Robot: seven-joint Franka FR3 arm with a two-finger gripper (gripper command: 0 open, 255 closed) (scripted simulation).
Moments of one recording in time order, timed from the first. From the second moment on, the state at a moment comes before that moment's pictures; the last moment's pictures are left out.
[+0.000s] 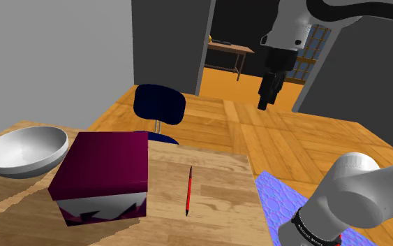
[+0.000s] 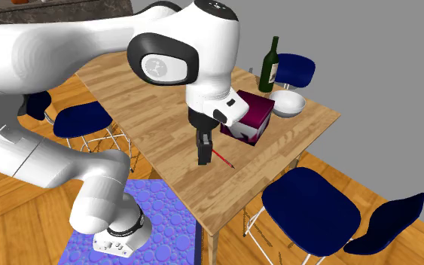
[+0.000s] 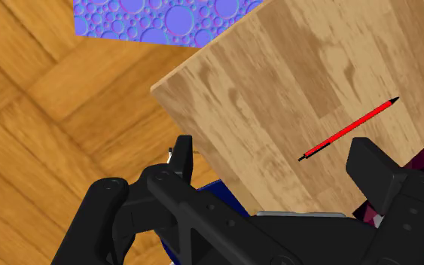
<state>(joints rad) 0.02 -0.74 0.03 -2.27 0.10 1.43 -0.05</state>
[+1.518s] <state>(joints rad) -0.20 -0.38 0.64 -2.47 0.23 2.12 1.02</state>
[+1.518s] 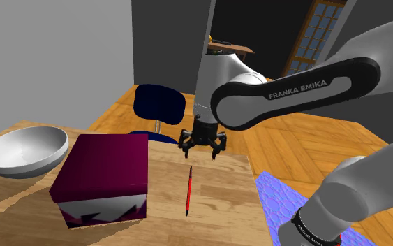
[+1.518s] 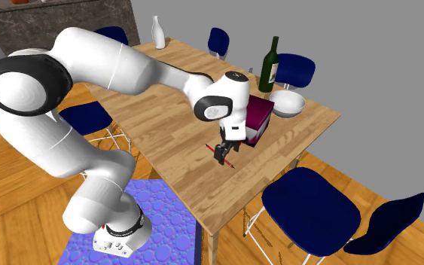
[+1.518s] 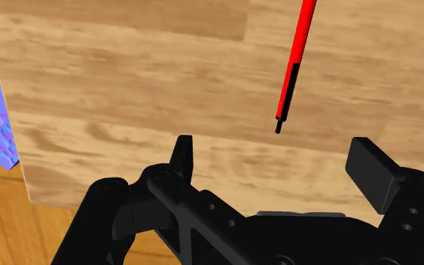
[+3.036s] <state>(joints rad) -0.27 -0.19 0.74 -2.49 0.12 2.33 1.23</state>
